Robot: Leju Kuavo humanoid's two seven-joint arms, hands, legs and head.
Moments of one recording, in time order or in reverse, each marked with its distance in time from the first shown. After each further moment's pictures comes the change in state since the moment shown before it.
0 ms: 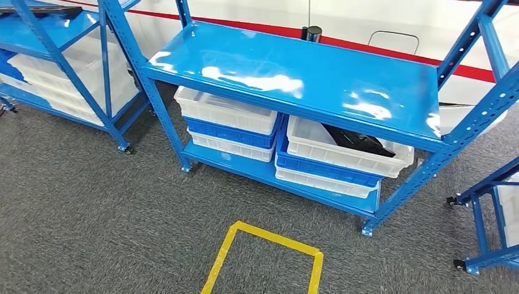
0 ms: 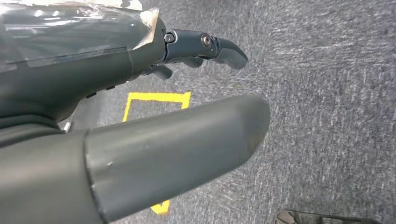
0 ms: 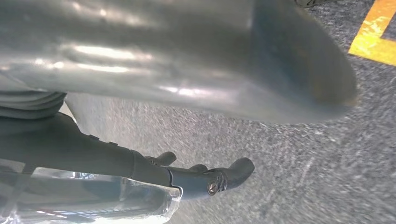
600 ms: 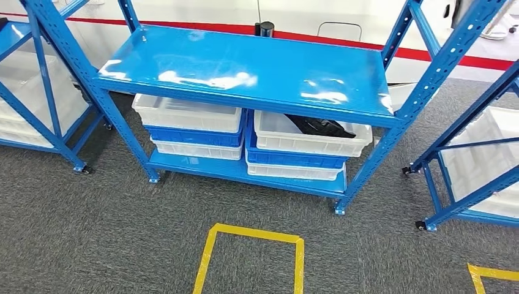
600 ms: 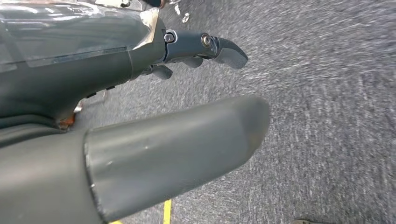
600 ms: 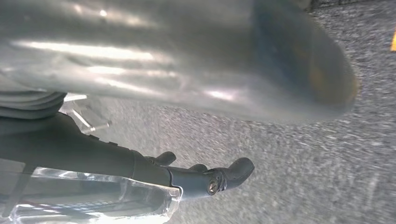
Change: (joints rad) left arm 0.000 0.003 0.006 0.001 -0.009 -0.001 -0.004; right arm 0.000 0.000 -0.003 0.000 -0.001 -0.002 0.003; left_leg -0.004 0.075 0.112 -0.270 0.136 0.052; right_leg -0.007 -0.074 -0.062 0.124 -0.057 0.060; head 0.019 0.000
